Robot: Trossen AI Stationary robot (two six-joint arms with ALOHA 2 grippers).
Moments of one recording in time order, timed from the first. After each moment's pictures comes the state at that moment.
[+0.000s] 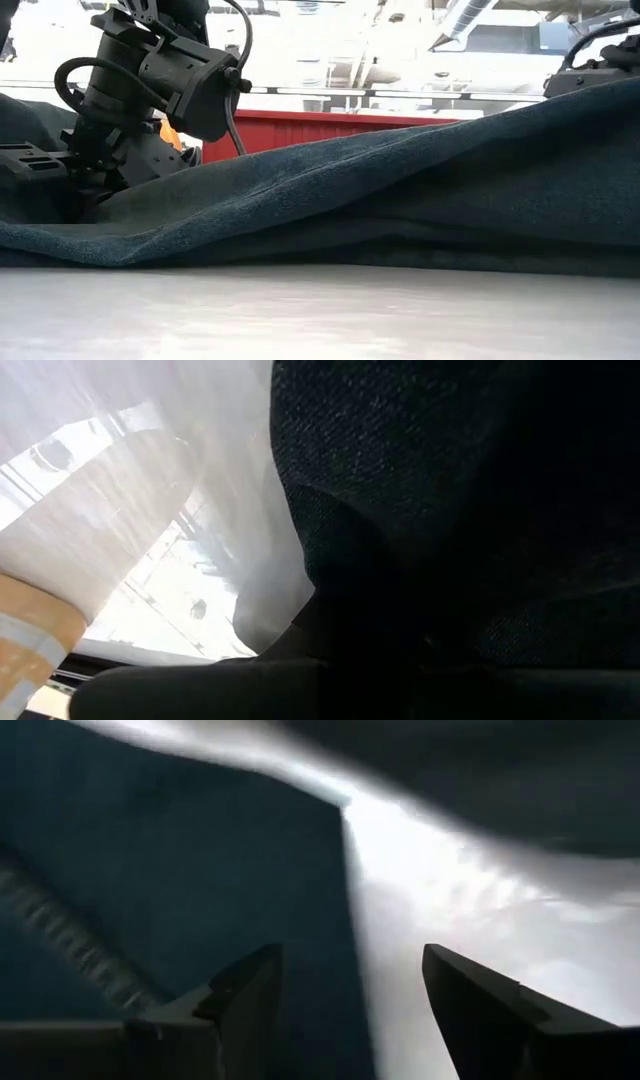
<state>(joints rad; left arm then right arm) -0.25 1.89 1.04 -1.14 -0.17 -0.14 0.65 1.43 0.76 -0.80 0.41 1.83</state>
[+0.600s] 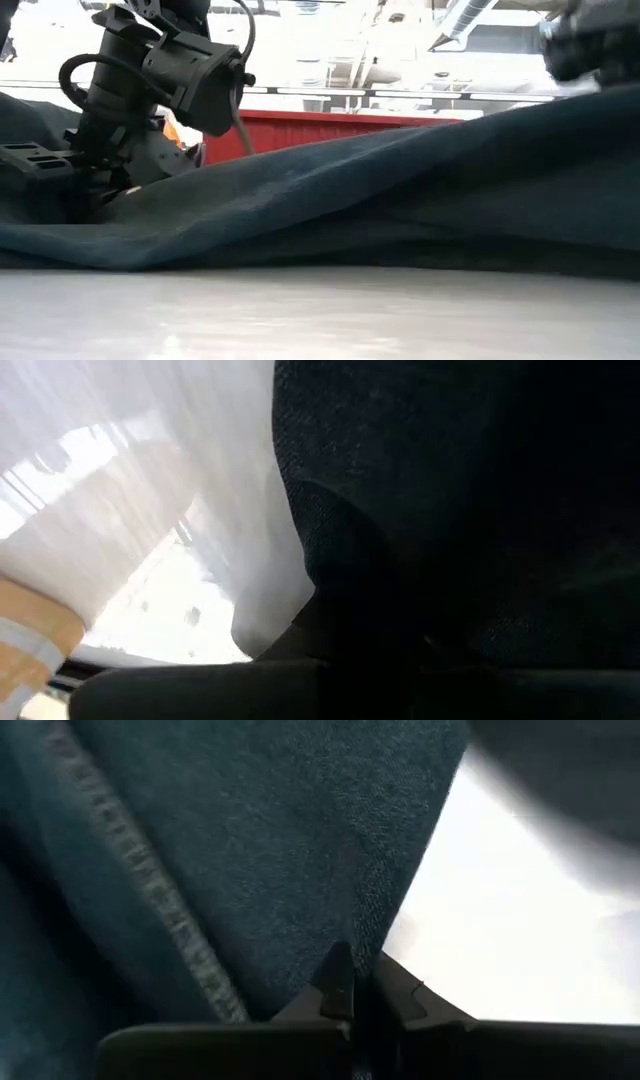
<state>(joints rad) -0.25 1.89 1.06 -1.11 -0.18 -0.15 0.64 1.42 0.94 -0.96 0.28 1.60</state>
